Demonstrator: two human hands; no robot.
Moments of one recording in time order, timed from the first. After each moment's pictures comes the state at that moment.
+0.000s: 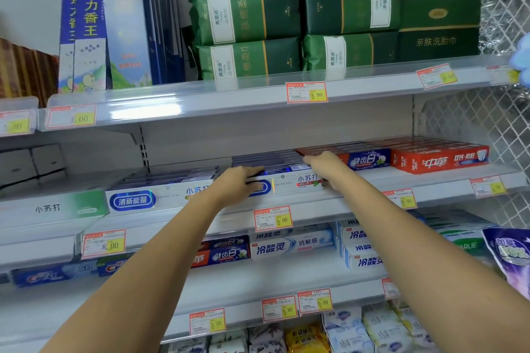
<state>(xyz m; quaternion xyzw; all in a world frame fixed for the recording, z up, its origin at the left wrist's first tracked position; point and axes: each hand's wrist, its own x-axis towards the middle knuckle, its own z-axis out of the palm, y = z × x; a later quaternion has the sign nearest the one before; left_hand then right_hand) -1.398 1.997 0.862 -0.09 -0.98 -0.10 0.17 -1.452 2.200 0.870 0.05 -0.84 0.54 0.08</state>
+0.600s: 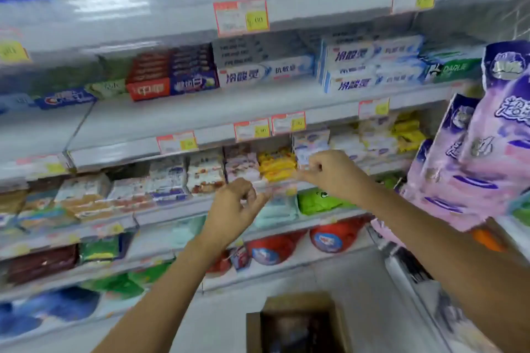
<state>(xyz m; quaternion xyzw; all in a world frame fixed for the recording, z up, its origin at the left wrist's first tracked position) -1.241 2.038 0.554 -0.08 -0.90 -0.41 0.11 -1.306 2.251 0.606 0.19 -0.93 0.32 -0.04</state>
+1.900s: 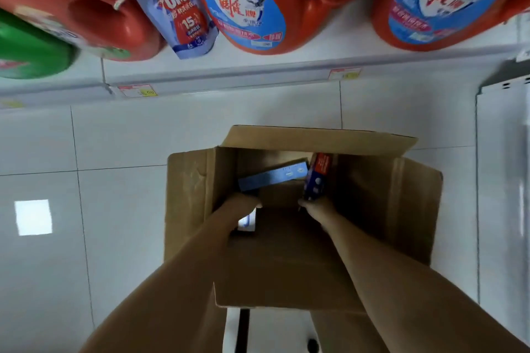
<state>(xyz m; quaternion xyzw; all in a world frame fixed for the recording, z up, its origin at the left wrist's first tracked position) -1.134 2.104 -0.193 0.39 -0.66 -0.36 -0.54 -1.149 2.285 -0.243 -0.35 -0.72 0.31 -0.51</state>
